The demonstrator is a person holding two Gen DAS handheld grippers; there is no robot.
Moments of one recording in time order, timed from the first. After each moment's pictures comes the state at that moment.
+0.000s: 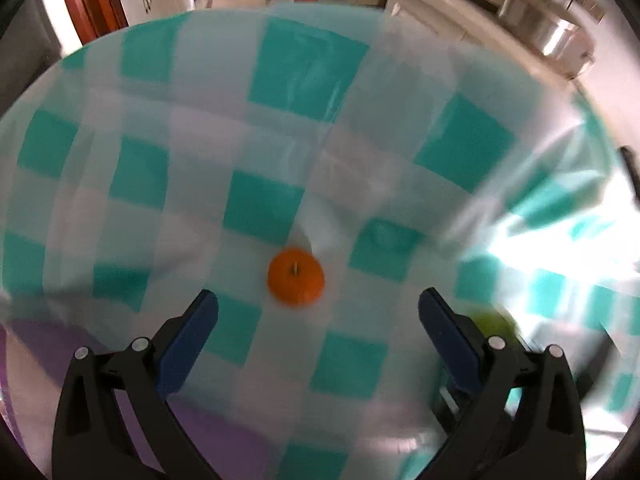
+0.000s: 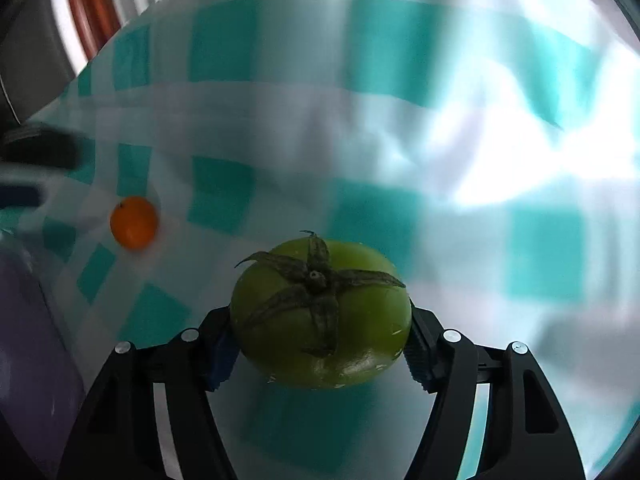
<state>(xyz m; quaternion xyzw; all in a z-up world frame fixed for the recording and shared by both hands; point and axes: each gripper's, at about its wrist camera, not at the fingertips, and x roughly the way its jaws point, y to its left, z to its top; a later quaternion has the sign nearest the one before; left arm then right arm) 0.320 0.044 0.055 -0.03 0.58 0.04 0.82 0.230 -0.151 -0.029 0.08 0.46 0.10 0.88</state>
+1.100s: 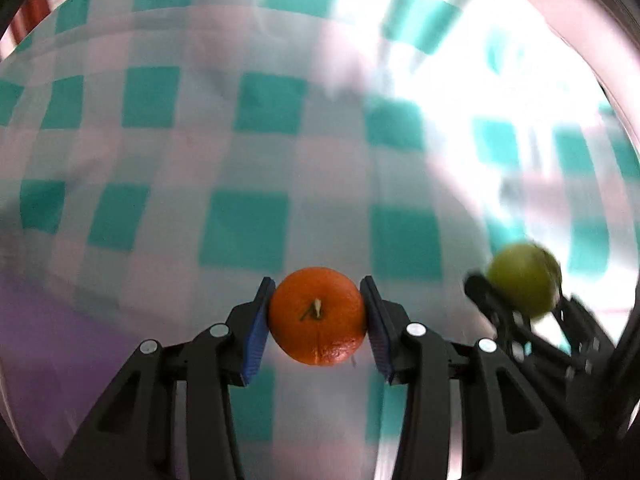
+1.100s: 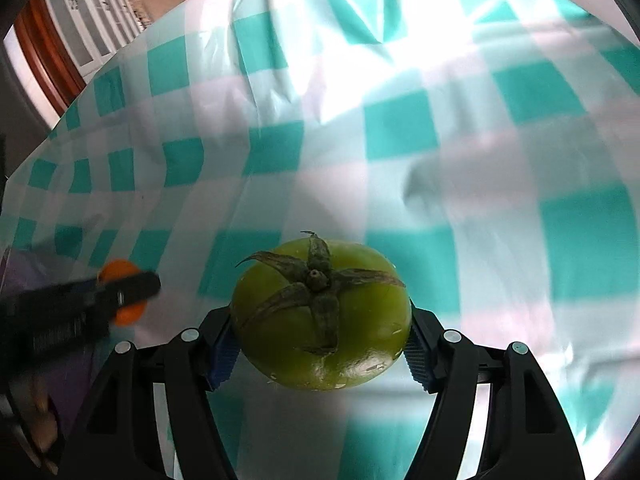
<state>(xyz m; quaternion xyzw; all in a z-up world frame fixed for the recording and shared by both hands) 0.180 -0.017 0.016 0.02 0.58 -0.10 0.81 0.139 -0.176 -0.013 0.14 0.49 0.01 0.86</state>
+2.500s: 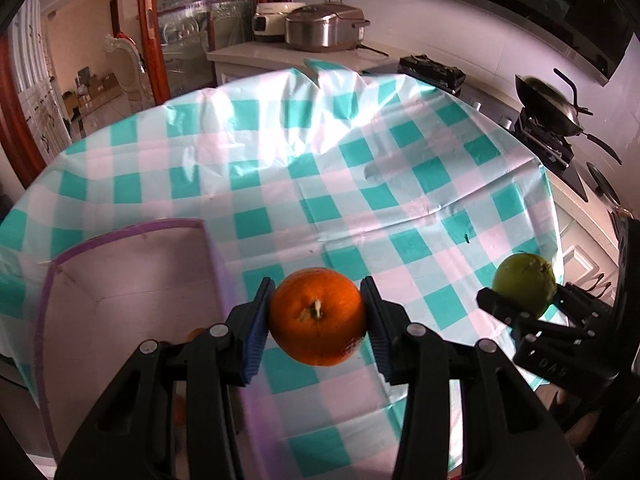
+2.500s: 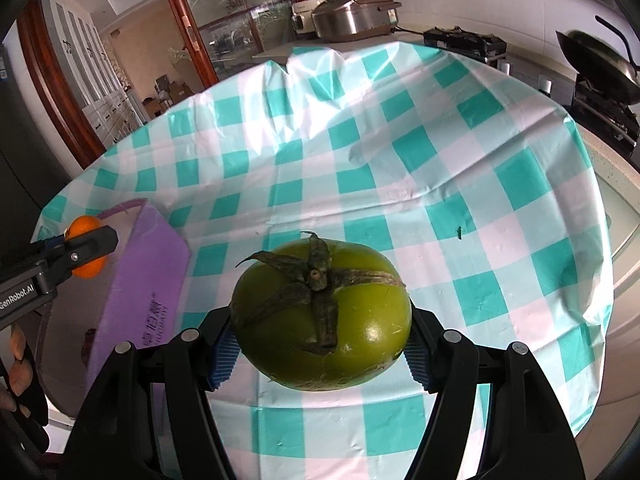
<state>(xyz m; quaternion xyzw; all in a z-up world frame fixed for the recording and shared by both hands) 0.003 0.067 0.172 0.10 0.43 -0.24 0.86 -0.081 -0.132 0.121 0.17 0.42 -0.07 0.89</state>
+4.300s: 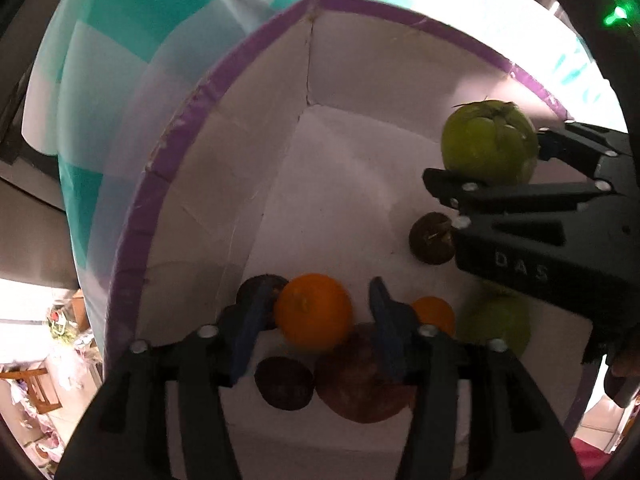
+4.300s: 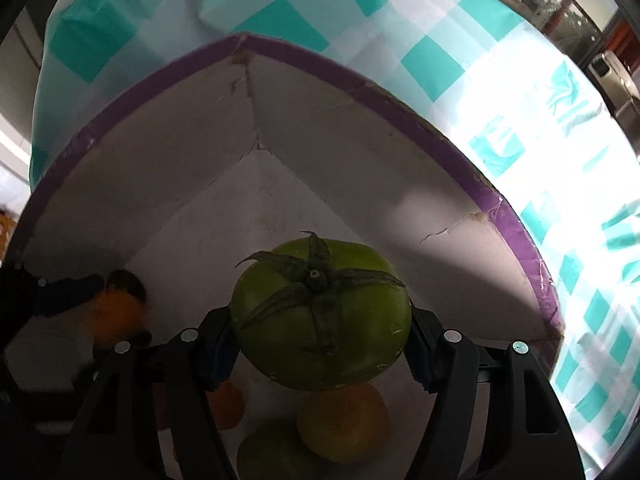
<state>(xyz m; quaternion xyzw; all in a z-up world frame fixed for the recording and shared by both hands) 0.066 0.305 0.063 -0.02 0.61 0.00 0.79 0.144 0.193 0.061 -0.17 0.57 0.21 0.77</state>
